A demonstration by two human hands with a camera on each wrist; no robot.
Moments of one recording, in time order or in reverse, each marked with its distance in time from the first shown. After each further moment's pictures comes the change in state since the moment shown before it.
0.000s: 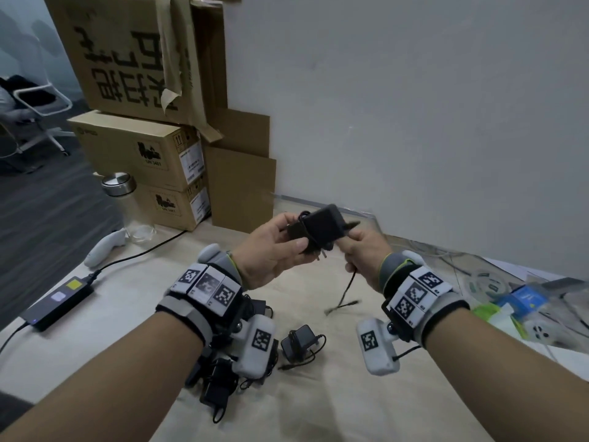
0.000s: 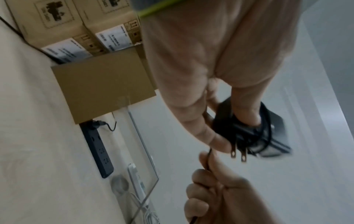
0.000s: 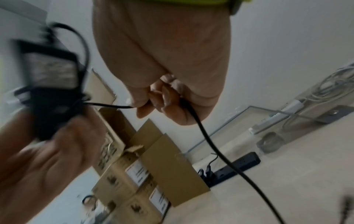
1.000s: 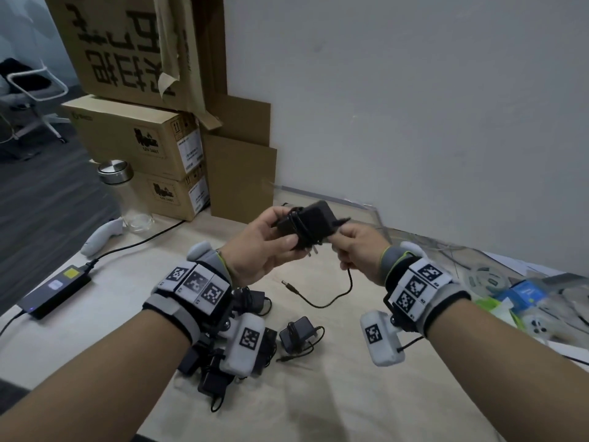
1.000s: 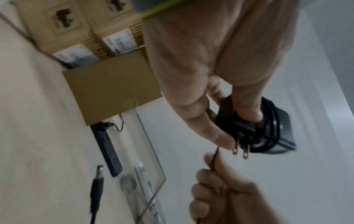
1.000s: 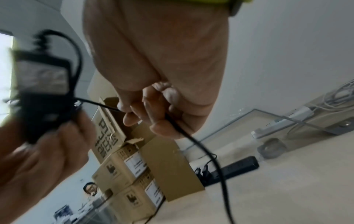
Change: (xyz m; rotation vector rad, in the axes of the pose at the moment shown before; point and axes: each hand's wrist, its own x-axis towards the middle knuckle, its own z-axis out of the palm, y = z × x) left_hand -0.009 -0.006 -0.014 -0.029 0.024 -0.006; right_hand -0.001 0.001 0.001 -0.034 -0.205 -0.009
